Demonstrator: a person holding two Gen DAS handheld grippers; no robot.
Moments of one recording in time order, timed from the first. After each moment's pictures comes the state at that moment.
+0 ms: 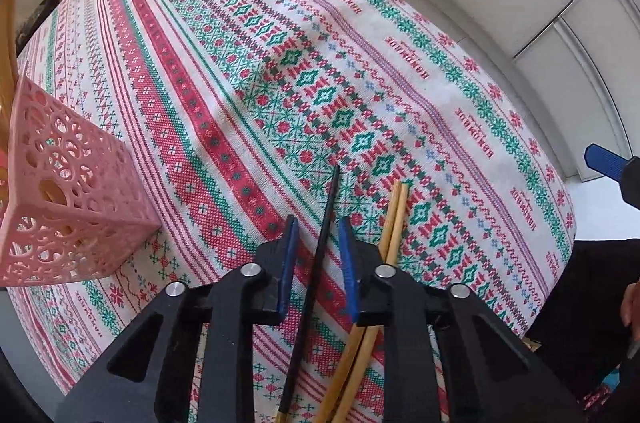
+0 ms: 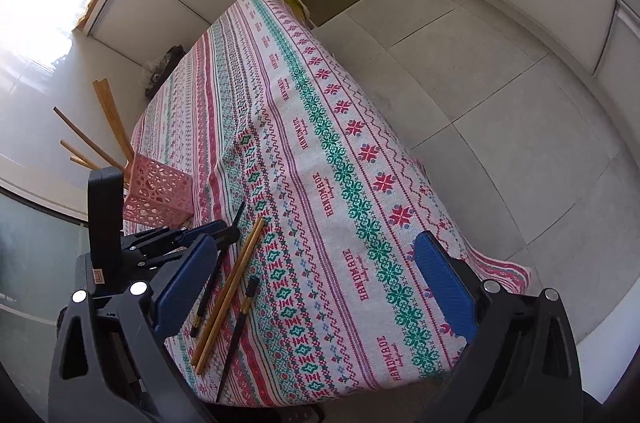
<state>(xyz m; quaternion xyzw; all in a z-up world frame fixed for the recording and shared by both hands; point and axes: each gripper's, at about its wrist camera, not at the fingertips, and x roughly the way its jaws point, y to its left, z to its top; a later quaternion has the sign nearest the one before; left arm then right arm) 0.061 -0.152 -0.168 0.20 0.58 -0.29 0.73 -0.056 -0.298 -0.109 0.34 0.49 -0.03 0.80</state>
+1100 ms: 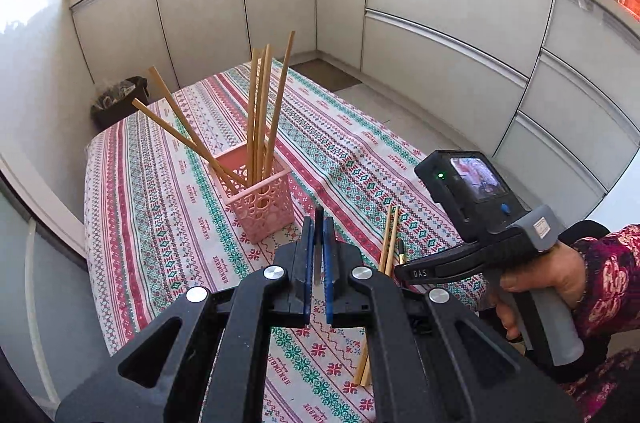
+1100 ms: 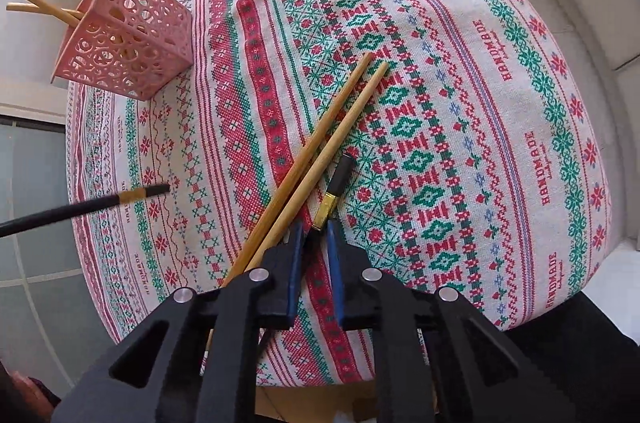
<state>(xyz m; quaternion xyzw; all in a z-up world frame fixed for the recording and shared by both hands) -0.059 -0.009 -0.010 0.13 0.36 -0.29 0.88 -0.010 -0.134 -0.160 0.22 0.66 -0.03 0.72</state>
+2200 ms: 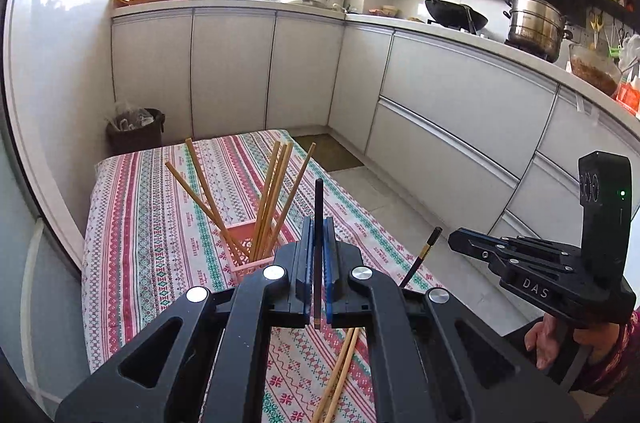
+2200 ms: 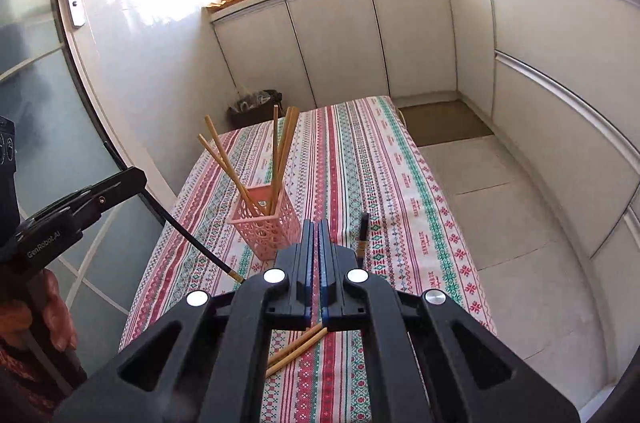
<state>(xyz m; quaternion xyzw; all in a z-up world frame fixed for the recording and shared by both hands) -0.066 0.010 0.048 0.01 0.26 -0.27 0.92 -0.085 -0.154 0.040 0.12 0.32 0.04 0.94</state>
